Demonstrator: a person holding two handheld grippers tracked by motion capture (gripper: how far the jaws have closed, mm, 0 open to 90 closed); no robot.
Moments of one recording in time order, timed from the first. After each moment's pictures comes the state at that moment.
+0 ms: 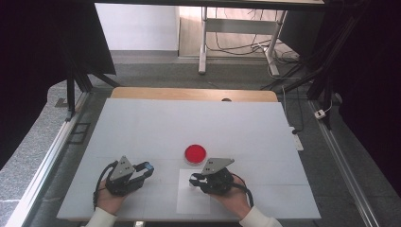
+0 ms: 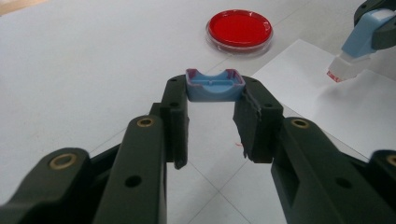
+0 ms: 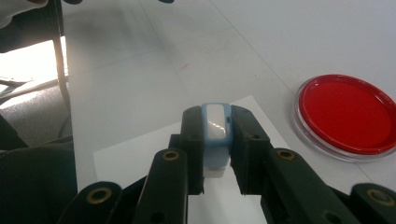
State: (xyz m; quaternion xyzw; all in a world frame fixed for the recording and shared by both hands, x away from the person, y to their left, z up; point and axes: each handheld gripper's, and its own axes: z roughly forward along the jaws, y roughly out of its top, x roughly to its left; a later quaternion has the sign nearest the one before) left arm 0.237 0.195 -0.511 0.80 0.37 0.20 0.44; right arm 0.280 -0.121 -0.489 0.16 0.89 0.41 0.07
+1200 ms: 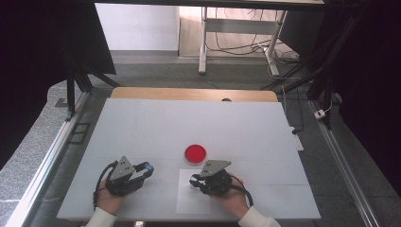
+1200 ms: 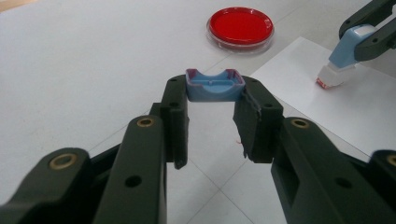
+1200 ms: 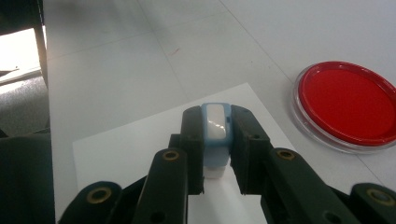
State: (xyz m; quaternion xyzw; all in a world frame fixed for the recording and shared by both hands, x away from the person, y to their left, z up) left arm 0.237 0.195 -0.512 0.80 0.37 0.20 0.44; right arm 0.281 -0.119 -0.501 0.15 0.90 0.40 0.09
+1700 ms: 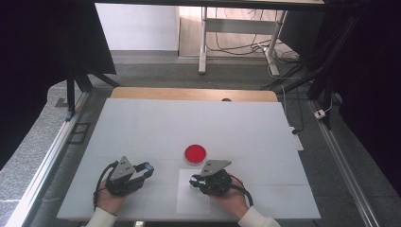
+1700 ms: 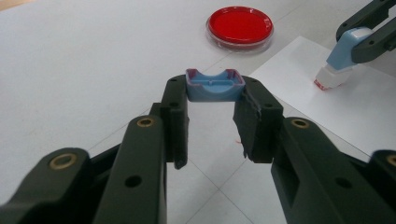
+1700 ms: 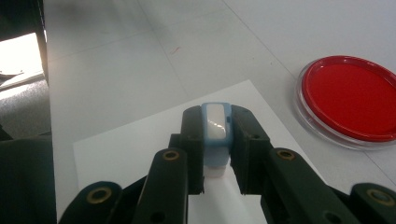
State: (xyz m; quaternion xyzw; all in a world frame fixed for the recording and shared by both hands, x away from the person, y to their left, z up) left arm 0.237 0.195 -0.513 0.80 0.37 0.20 0.43; right arm 0.282 -0.119 -0.505 0.16 0.90 0.40 0.08
